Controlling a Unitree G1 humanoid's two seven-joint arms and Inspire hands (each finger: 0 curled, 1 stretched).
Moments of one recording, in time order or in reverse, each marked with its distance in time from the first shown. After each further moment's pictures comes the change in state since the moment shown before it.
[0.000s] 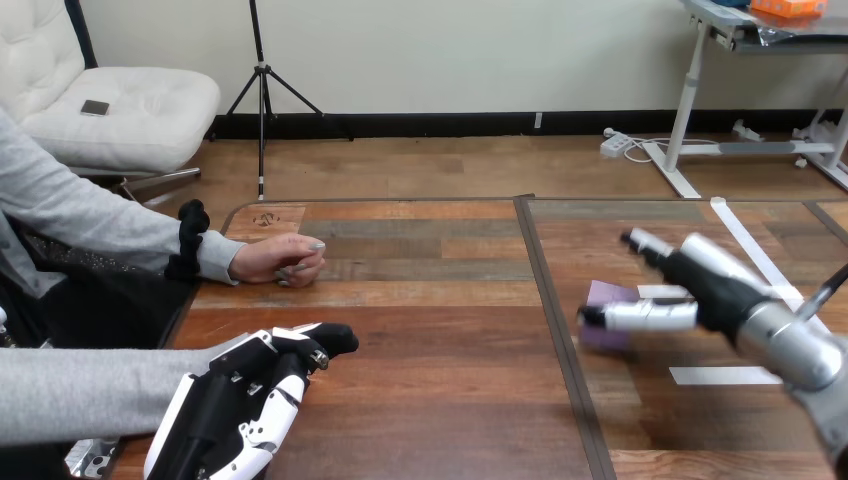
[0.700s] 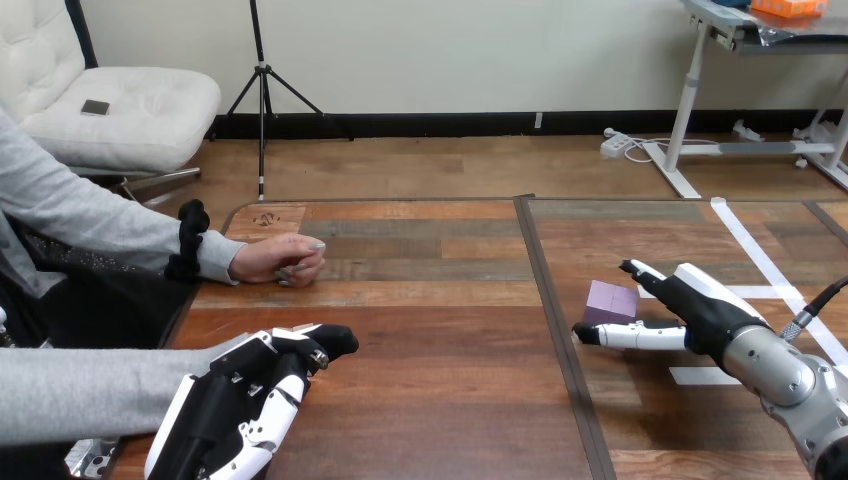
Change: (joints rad) left arm 0.000 0.001 0.002 -0.008 -0.001 0.023 0.012; right arm -0.038 0.034 0.035 0.132 -0.047 0.004 -0.098
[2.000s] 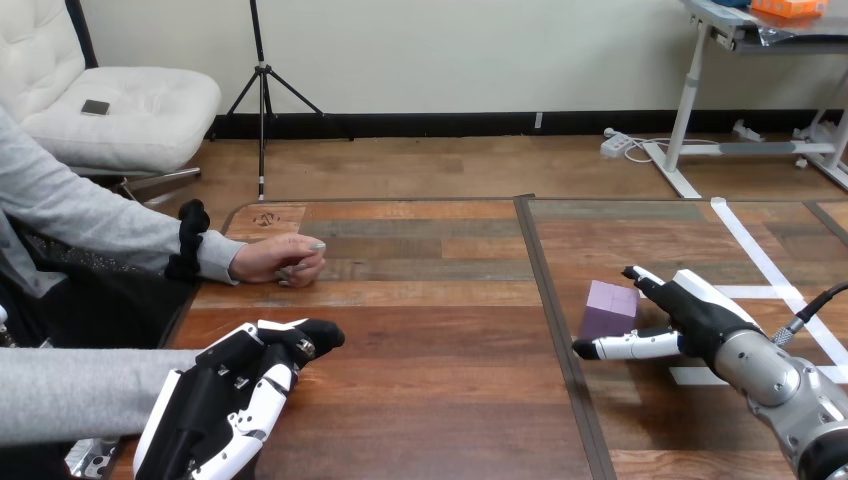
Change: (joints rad) left arm 0.000 0.002 0.010 -0.026 0.005 0.016 0.046; right arm -0.022 0.039 -0.001 0.050 0.015 0.049 -0.044
